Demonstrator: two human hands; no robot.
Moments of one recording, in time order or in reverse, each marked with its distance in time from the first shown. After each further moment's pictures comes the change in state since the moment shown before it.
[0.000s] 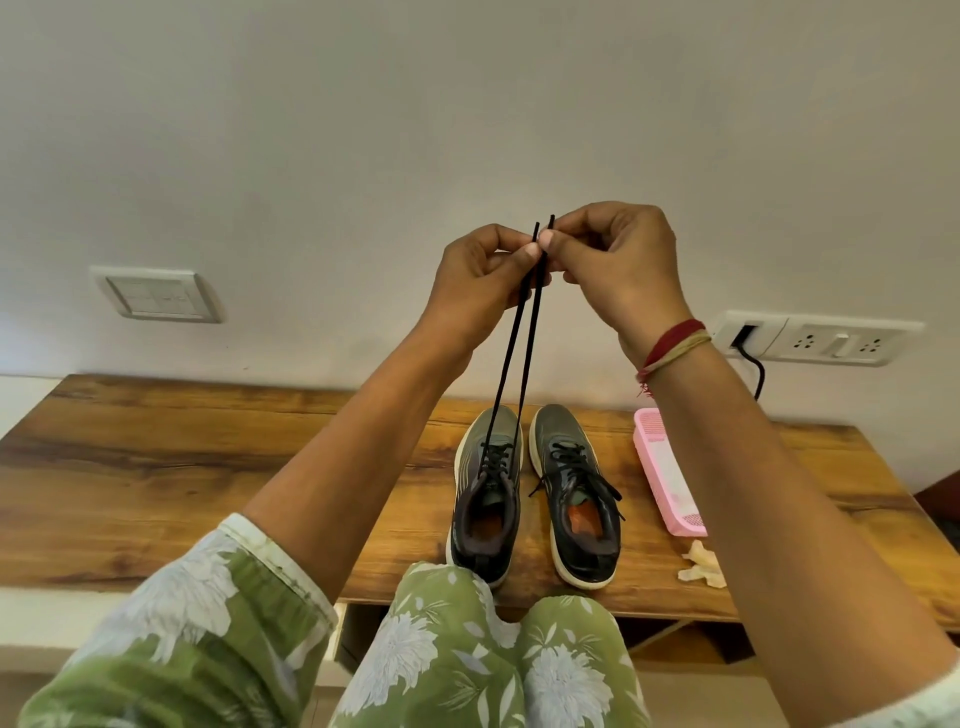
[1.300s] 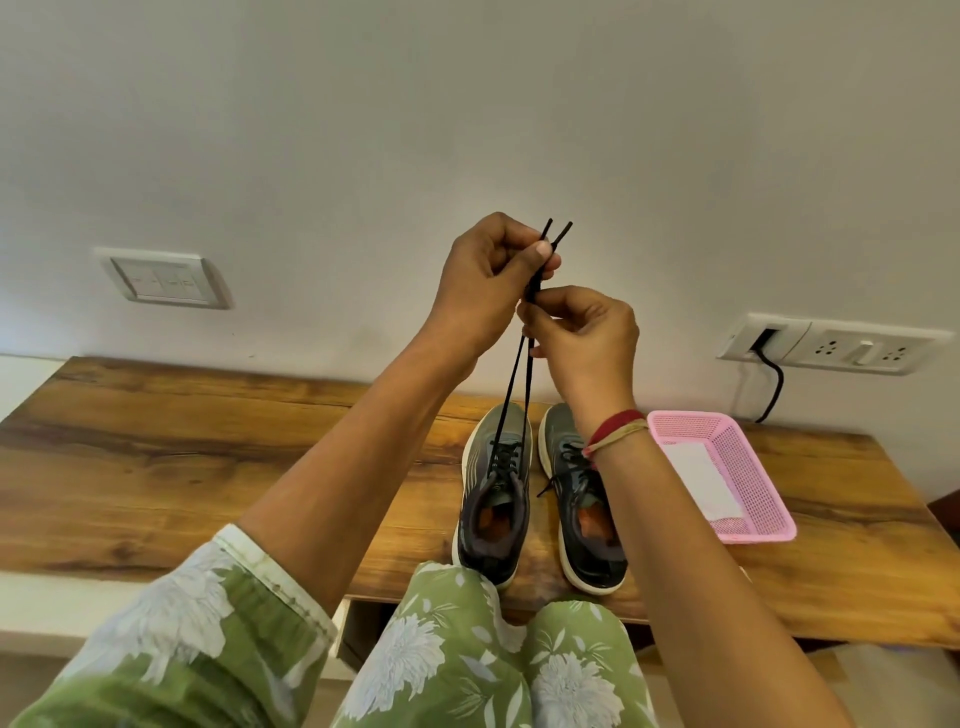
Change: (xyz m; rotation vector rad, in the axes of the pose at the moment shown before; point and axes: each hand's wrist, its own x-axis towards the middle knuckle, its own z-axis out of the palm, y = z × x) left_hand -0.001 -0.007 -0.011 0.028 0.042 0.088; right_hand -0.044 0.037 0.053 0.167 0.089 0.114
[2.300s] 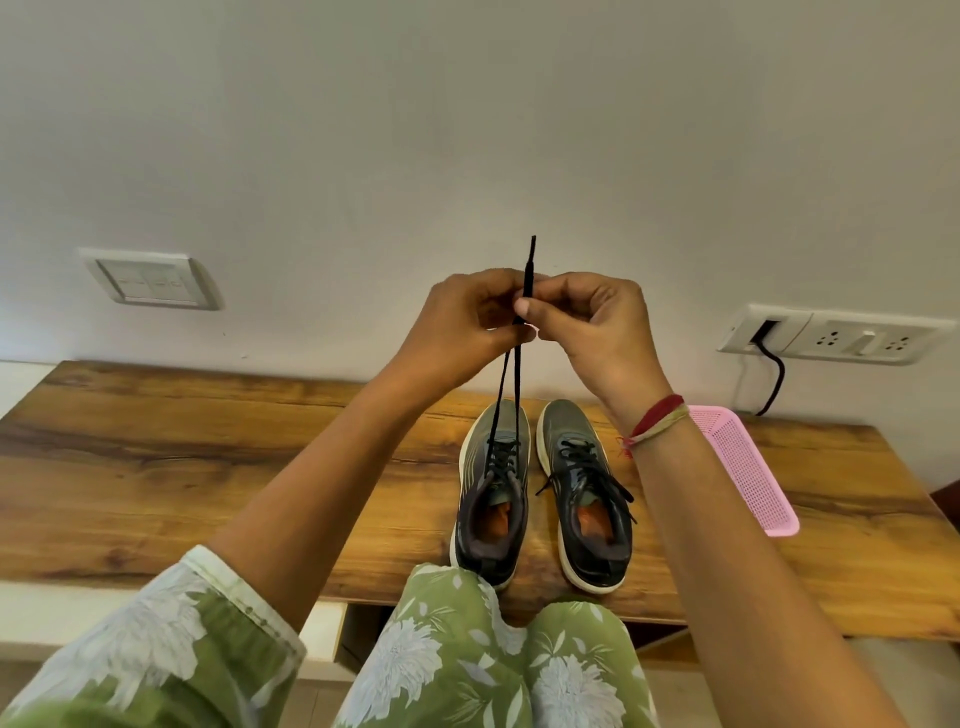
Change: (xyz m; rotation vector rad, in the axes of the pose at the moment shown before) left_hand -0.013 -0.027 -0.018 0.354 -0.215 0.110; right_hand 0.014 -0.002 -0.021 0.057 -0.249 -0.023
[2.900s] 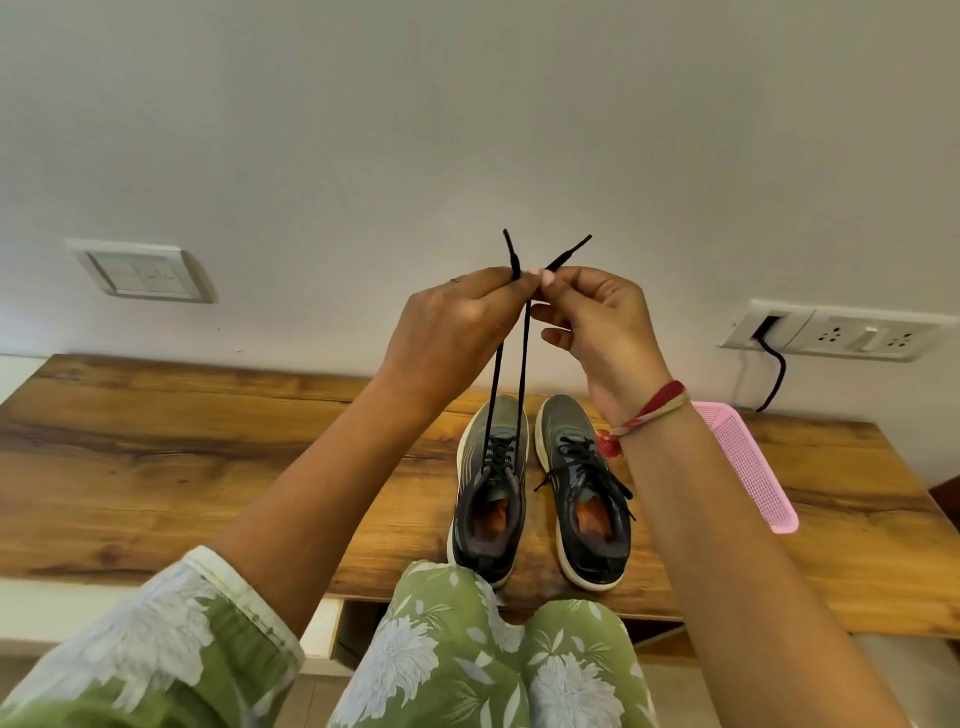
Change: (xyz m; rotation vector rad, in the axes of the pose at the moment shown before) left_hand -0.004 -0.012 -0.002 0.832 0.228 0.616; right_hand 0.001 -0.004 0.004 0.221 0.079 0.288
